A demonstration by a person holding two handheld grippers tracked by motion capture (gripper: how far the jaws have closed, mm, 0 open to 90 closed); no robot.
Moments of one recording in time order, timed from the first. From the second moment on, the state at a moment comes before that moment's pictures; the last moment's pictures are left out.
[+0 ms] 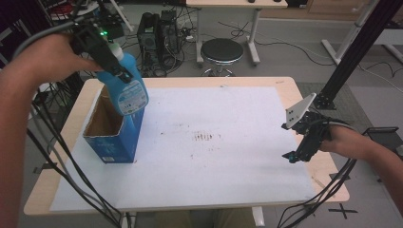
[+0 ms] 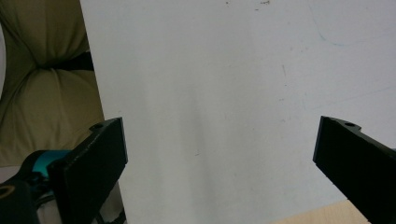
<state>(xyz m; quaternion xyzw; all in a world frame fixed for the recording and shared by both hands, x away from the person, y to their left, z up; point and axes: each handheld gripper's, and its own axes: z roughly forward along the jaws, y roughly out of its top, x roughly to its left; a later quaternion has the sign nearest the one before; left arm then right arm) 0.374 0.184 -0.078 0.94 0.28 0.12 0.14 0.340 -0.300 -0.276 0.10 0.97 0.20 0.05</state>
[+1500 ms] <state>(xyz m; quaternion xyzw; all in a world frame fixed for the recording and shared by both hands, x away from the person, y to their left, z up) 0.399 0.252 -0.202 0.92 0.34 0.12 0.14 0.341 -0.286 -0.278 0.11 0.97 0.19 0.06</state>
